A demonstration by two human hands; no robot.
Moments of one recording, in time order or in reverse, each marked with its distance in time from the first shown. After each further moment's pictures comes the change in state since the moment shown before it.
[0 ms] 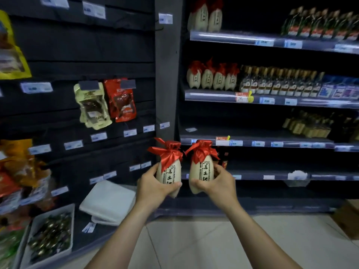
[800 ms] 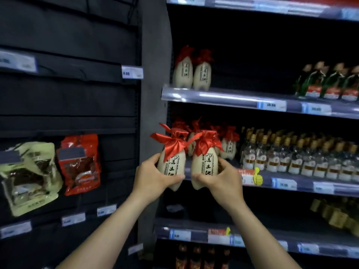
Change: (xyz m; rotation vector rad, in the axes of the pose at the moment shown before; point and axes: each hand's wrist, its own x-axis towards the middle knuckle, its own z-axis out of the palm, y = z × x) left_hand 0.386 0.156 0.160 -0.006 0.122 0.348; right_hand 0.440 -0.077 -0.077 0.090 0.054 -0.355
